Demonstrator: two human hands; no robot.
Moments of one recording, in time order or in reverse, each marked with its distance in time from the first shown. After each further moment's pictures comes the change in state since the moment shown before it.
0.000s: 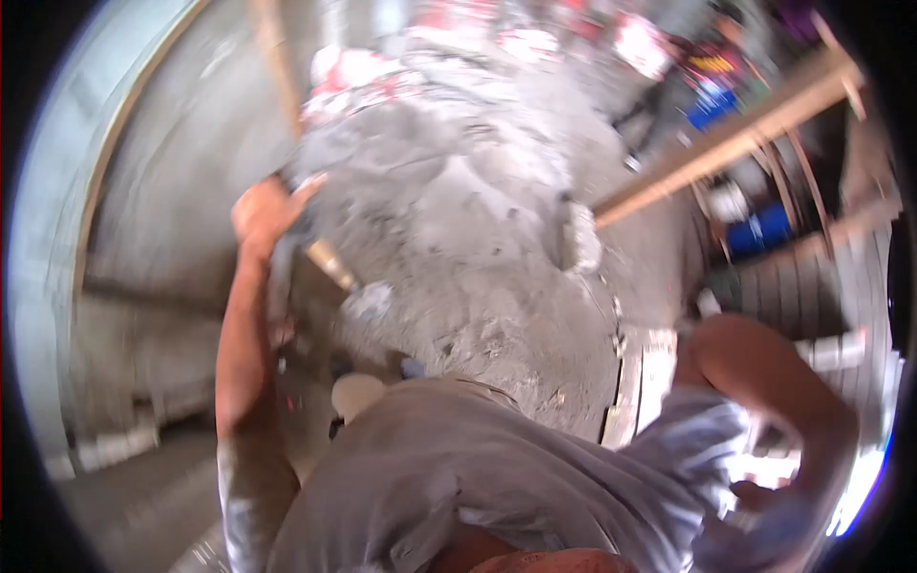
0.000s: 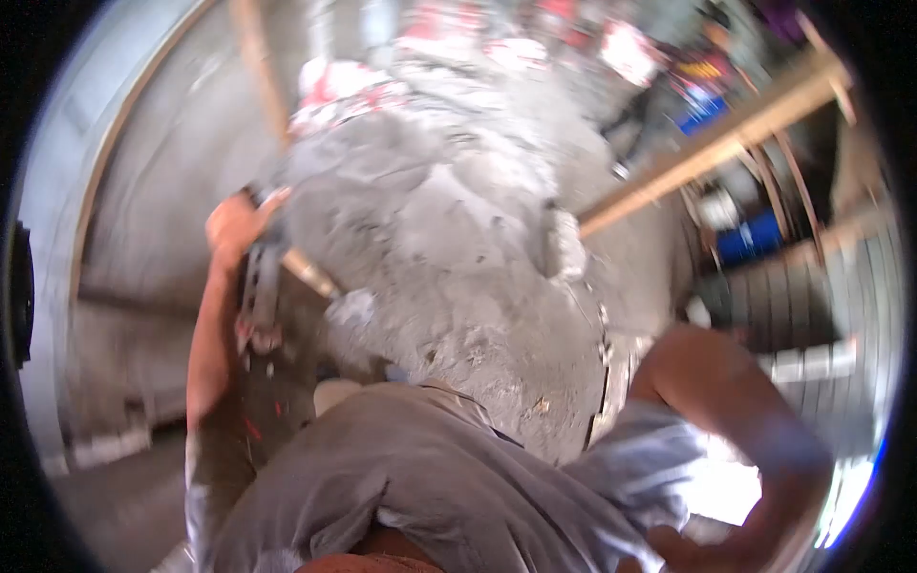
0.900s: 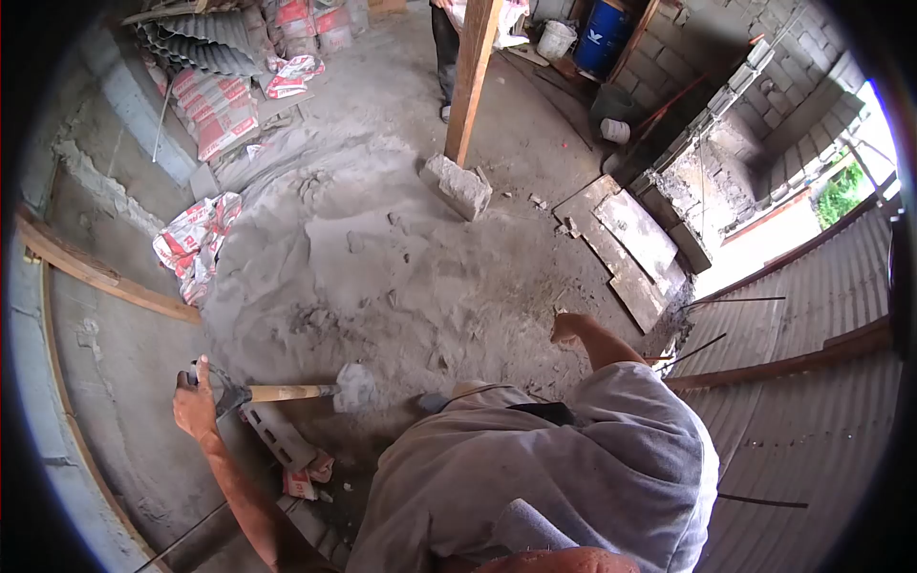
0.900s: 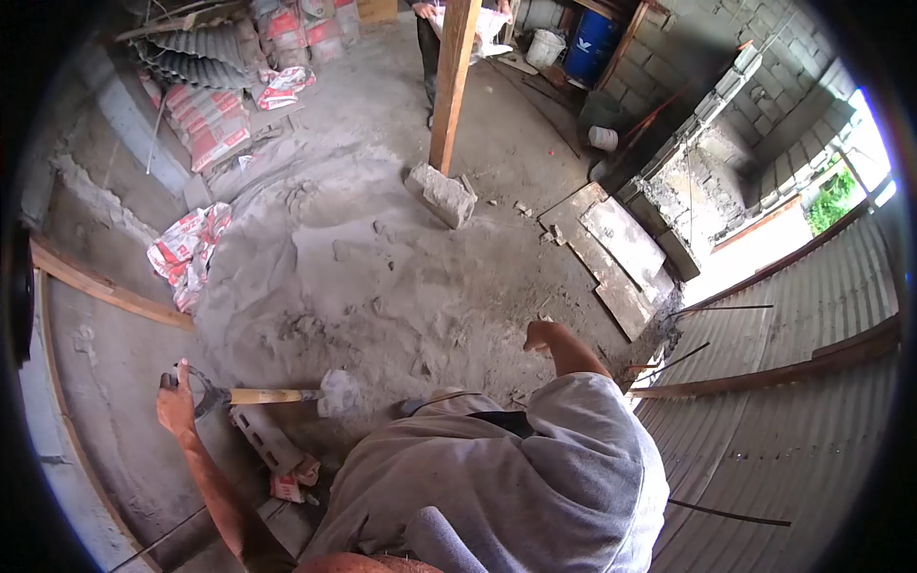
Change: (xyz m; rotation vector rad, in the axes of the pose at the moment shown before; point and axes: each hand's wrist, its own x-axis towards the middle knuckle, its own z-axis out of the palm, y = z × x) left_hand 0.007 0.046 0.015 0.028 0.115 0.161; right_hand -0.449 0.029 0.494 0.639 0.532 2.532
